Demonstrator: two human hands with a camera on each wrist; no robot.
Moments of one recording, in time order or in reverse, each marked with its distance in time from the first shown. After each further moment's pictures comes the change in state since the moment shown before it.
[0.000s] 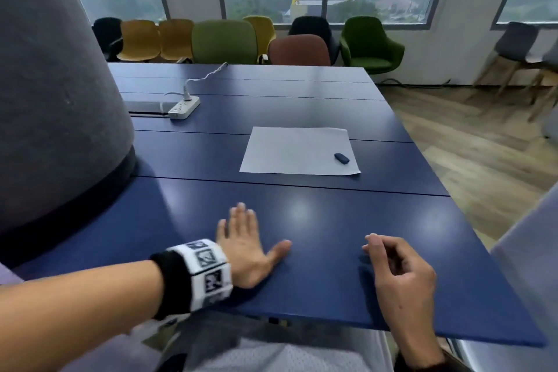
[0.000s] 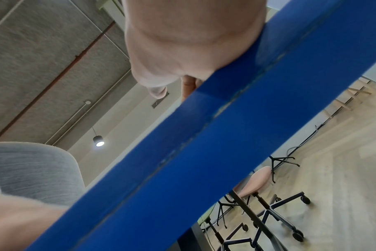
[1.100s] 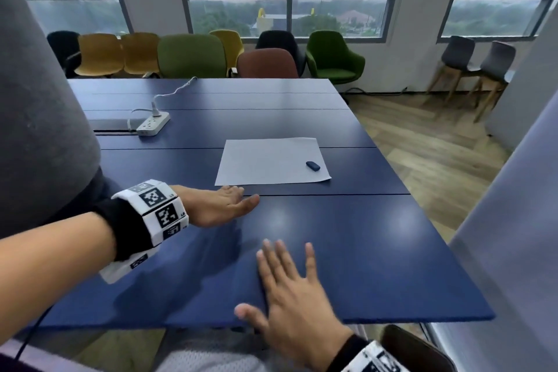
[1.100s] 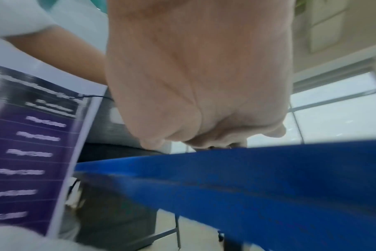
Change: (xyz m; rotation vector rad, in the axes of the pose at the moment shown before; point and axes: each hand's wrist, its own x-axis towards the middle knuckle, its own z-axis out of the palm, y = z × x) left_hand 0.020 -0.010 -0.107 0.097 -0.163 0.208; right_hand -0.041 -0.022 0.073 -1.108 -0.849 -0.278
